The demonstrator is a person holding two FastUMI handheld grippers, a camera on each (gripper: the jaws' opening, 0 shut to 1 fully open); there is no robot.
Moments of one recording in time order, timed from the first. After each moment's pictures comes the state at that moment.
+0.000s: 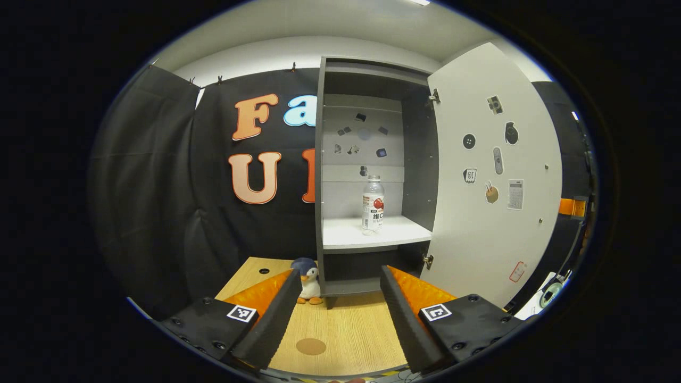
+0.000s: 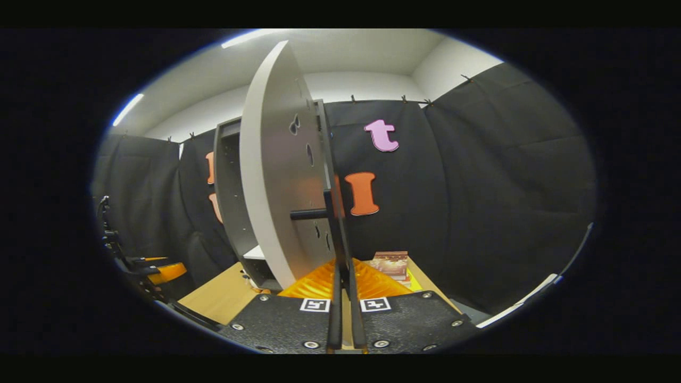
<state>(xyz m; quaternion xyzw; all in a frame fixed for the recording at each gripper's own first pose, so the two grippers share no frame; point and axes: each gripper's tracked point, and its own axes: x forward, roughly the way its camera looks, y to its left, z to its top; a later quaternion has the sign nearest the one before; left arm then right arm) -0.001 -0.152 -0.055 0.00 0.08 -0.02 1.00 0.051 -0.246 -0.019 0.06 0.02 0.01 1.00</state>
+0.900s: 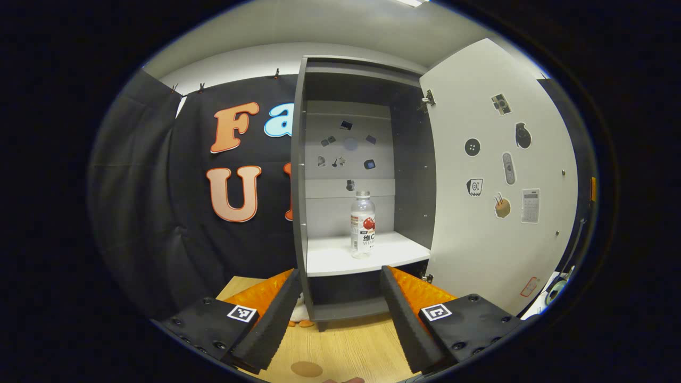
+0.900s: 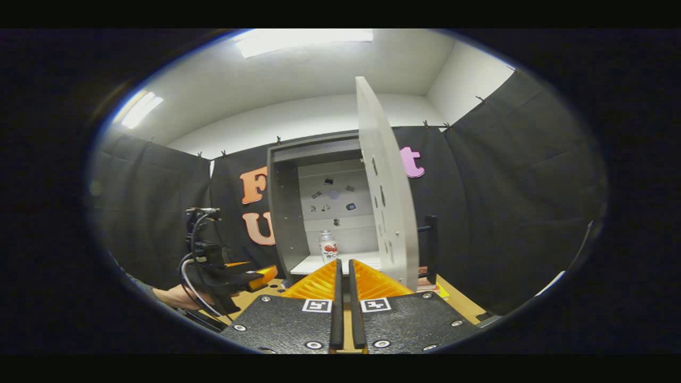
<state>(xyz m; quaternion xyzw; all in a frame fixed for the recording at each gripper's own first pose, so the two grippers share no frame) 0.092 -0.182 -0.032 0.01 0.03 -0.07 1.00 -0.018 -0.115 0.024 0.05 -0.06 0.06 1.00</state>
